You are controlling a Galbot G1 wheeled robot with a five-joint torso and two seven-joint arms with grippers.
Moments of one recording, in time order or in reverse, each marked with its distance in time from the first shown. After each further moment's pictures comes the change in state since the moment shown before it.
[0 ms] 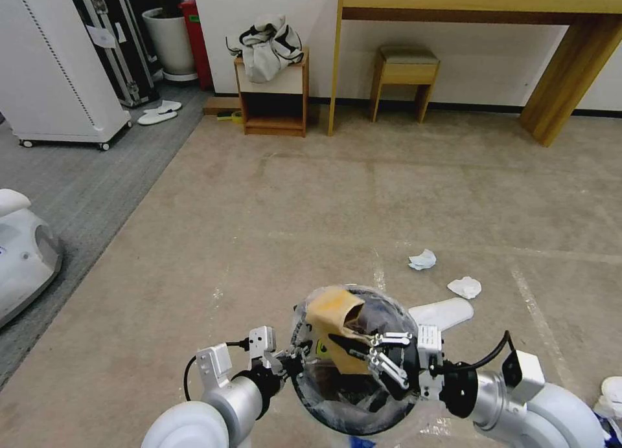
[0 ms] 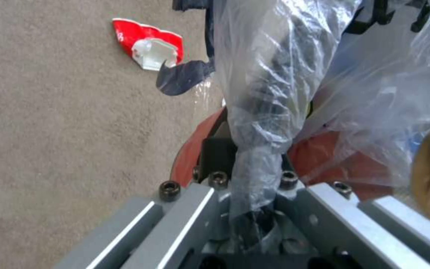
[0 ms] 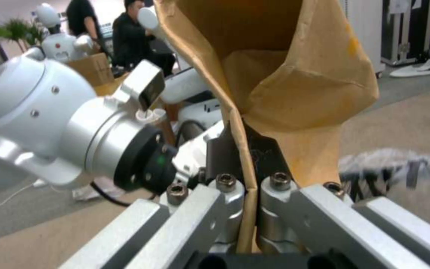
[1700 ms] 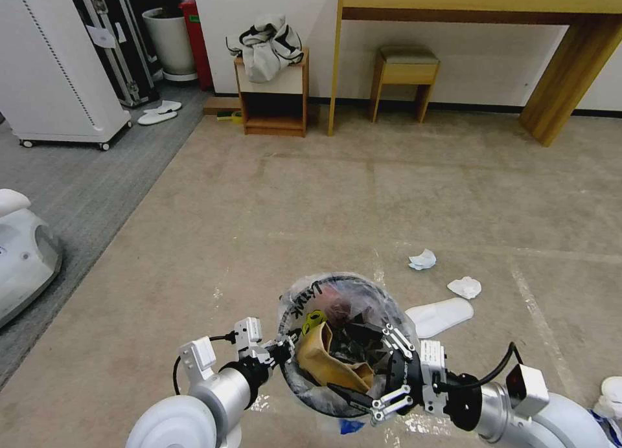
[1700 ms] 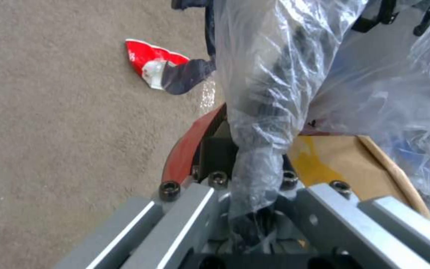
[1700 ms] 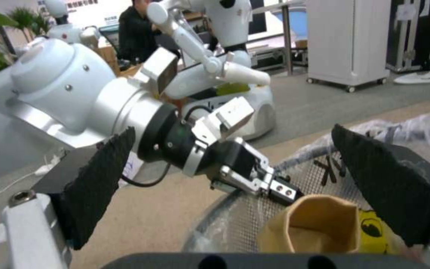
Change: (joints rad) left arm 0.010 -0.019 -0.075 -0.009 -0.044 -0.020 0.002; right arm -0.065 0.025 0.069 0.015 -0.036 0.025 -0.067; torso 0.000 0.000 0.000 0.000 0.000
